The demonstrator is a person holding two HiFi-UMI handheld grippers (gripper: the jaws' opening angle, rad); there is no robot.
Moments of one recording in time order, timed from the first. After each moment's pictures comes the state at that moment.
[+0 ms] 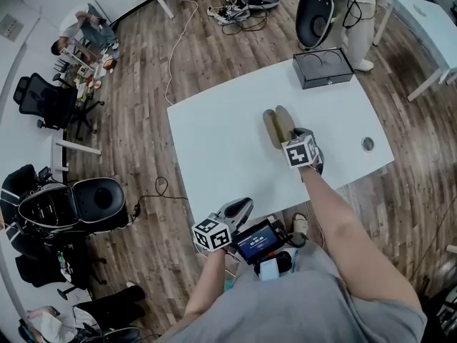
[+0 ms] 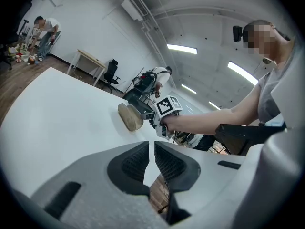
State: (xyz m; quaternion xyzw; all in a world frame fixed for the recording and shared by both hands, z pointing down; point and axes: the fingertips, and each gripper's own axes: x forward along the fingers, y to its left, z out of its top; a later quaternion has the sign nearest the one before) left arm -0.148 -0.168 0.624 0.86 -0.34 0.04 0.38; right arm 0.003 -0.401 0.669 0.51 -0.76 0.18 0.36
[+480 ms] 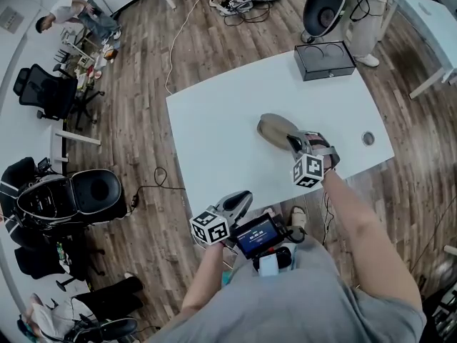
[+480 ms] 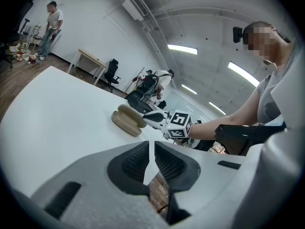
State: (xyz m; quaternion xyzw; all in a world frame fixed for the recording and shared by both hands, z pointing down) left arm -0.144 -0.165 0.620 0.86 -0.34 0.03 0.38; right arm -0.027 -0.344 0.660 0.27 -0.82 -0.22 0.46
